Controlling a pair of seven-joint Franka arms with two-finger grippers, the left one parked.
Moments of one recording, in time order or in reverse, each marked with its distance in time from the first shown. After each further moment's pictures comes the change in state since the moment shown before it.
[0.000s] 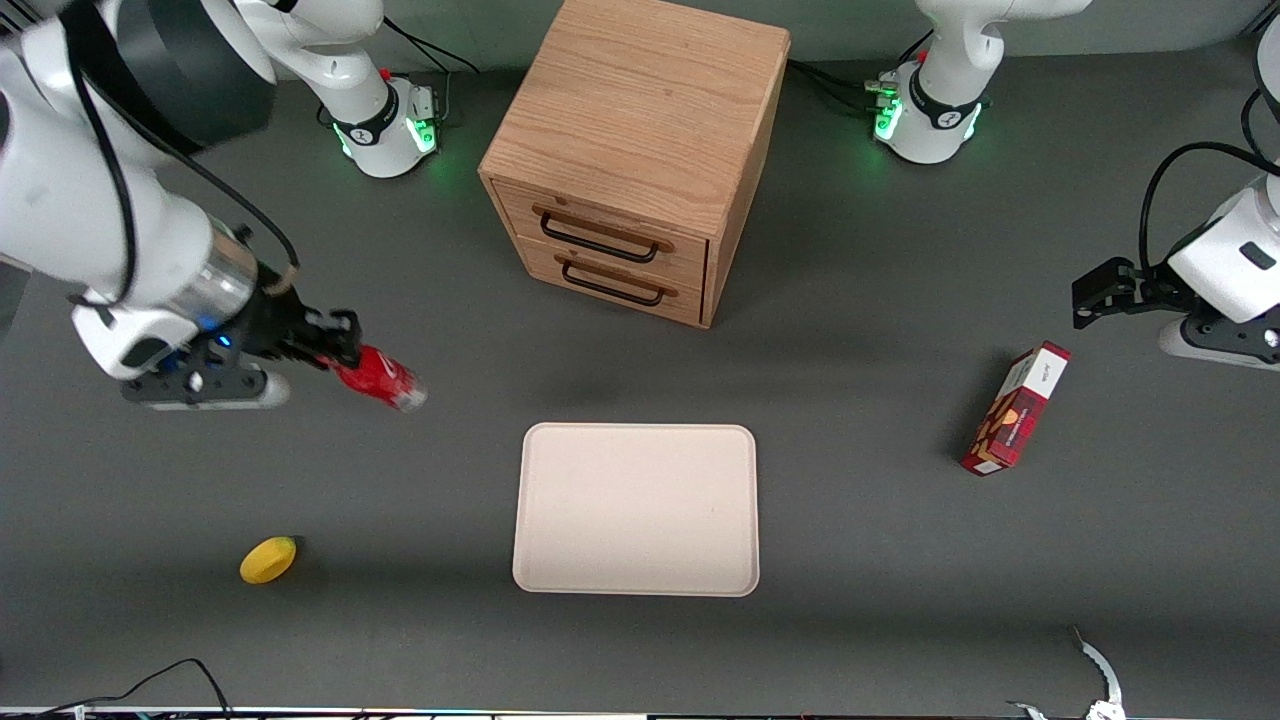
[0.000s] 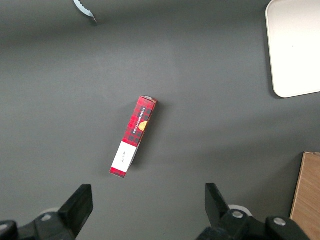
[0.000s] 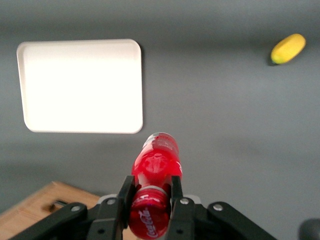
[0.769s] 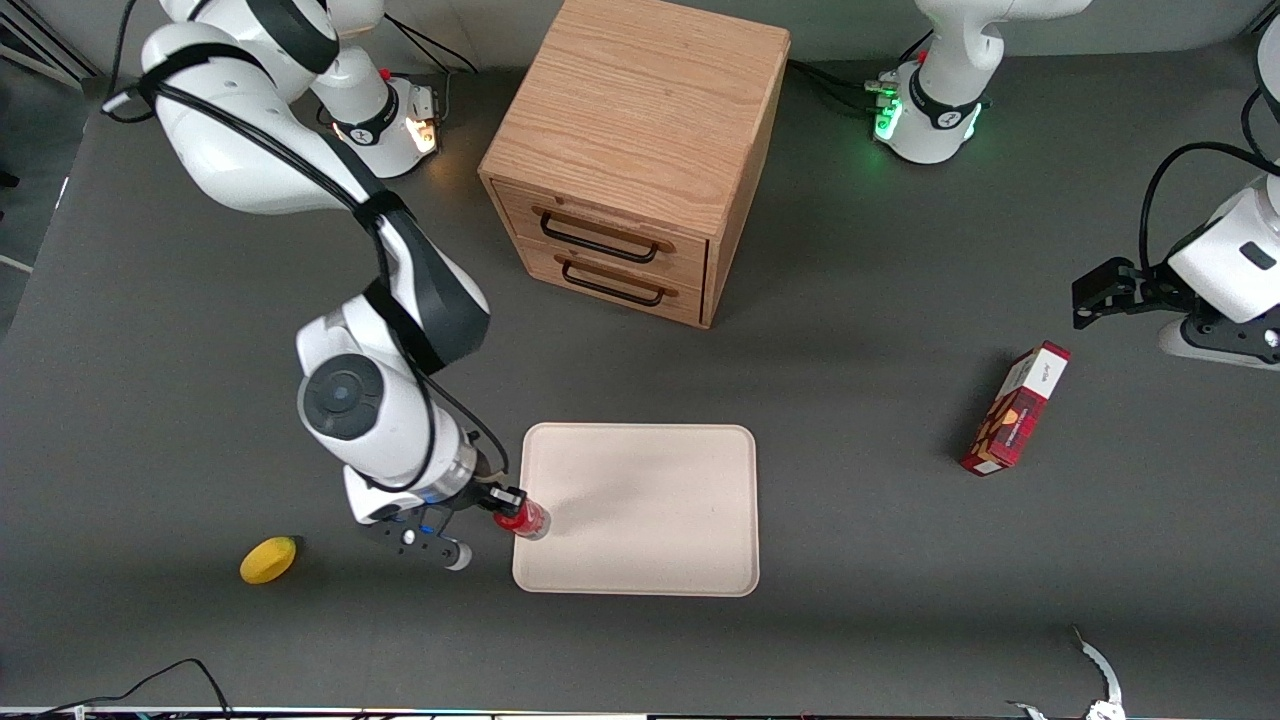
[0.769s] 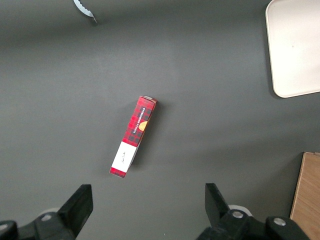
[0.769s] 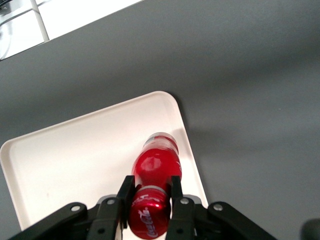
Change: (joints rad) arm 0.153 0.472 0.018 0.155 -0.255 0.419 0.443
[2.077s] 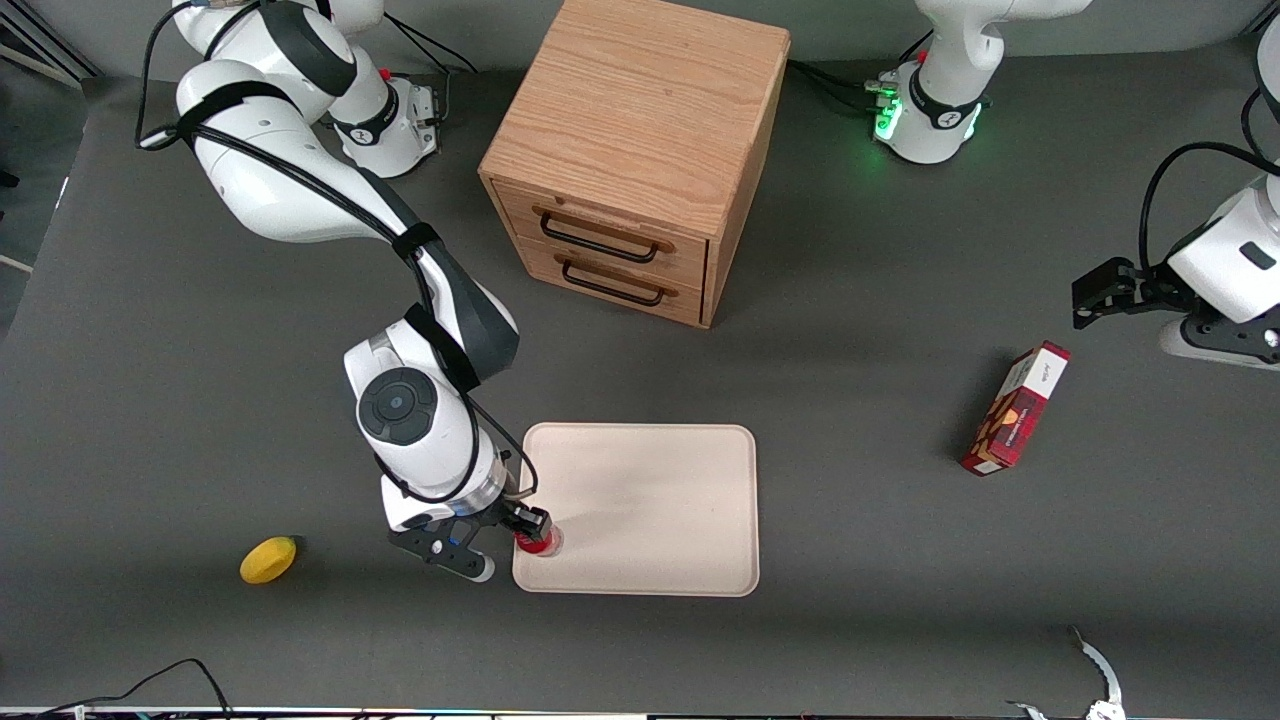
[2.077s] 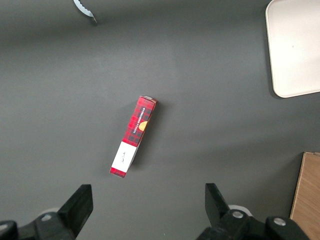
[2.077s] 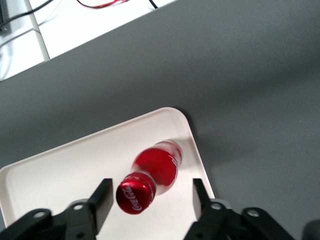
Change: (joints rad) arm 0.016 0.060 0.008 0.037 -0.086 0.074 0.076
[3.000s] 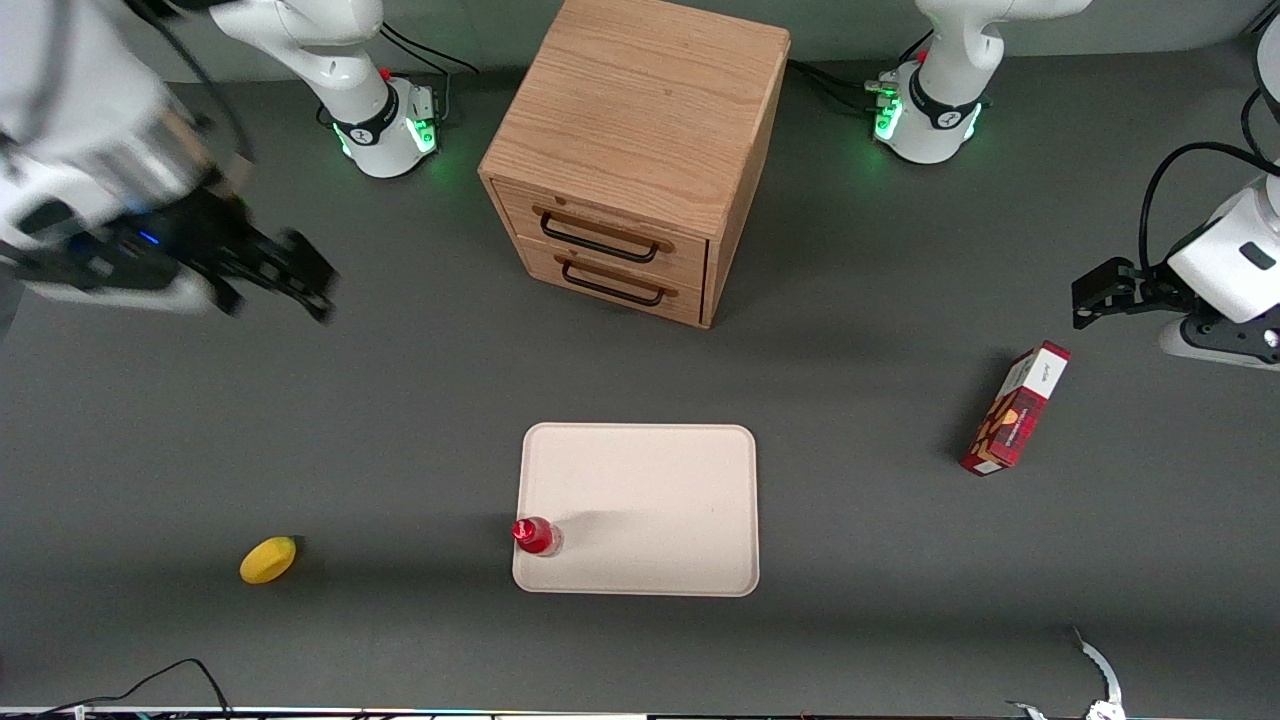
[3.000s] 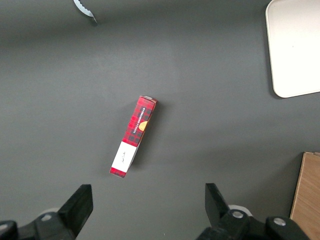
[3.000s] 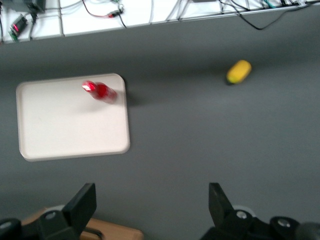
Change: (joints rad) arm -0.270 -0.946 -0.080 -0.483 0.365 -0.452 -0.605
